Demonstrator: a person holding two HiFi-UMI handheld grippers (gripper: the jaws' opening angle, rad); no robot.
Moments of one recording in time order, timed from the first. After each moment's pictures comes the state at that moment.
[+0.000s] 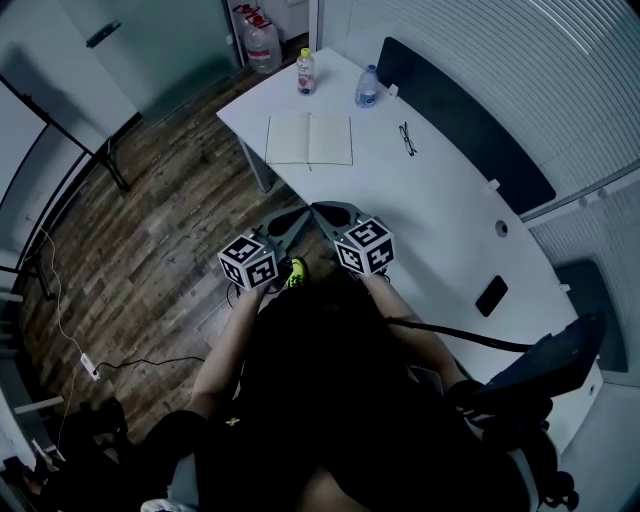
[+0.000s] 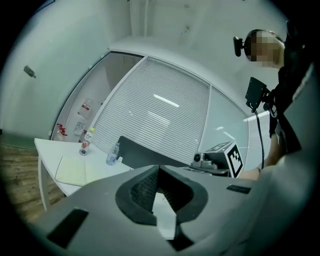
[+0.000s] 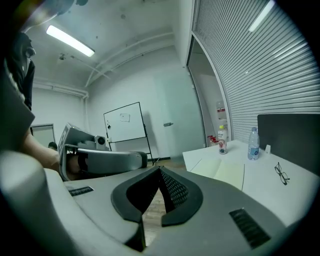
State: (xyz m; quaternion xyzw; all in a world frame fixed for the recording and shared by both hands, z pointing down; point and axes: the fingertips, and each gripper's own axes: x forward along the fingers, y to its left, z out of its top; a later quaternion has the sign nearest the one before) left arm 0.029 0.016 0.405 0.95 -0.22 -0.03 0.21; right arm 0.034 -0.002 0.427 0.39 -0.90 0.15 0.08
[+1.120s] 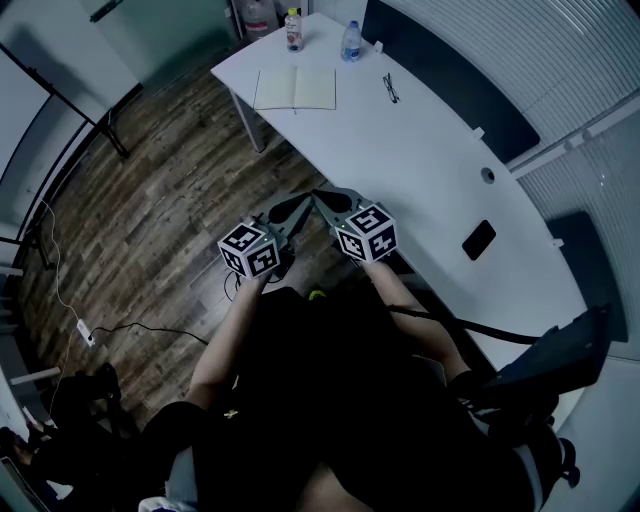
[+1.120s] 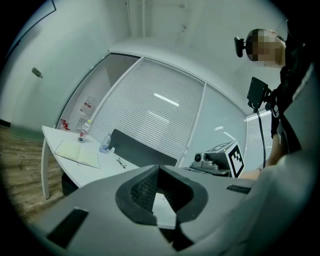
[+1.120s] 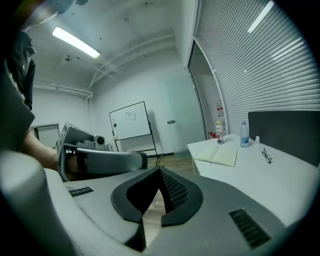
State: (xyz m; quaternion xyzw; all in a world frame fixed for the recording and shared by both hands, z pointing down) left arm 0.058 0.173 0.408 0.95 -0.23 -0.03 0.23; right arm 0.061 0.155 0.430 0.39 -0.90 0.16 0.09
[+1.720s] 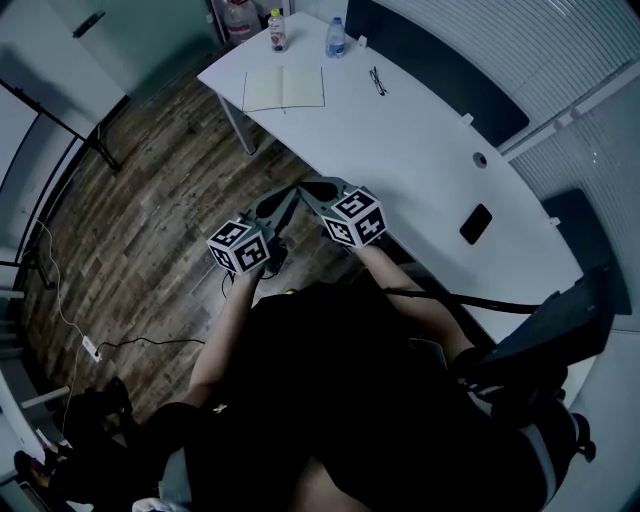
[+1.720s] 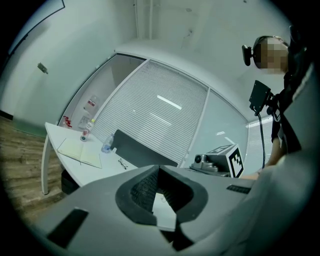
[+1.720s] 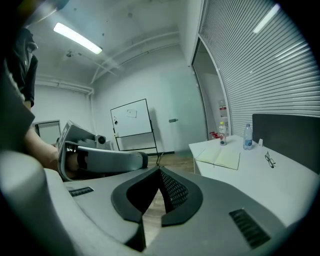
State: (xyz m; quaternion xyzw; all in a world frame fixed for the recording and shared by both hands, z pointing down) left arm 0.036 0.160 0.400 0.94 -0.23 -0.05 0.25; right arm 0.040 0.143 0.421 0.38 -0.91 0.16 0.11
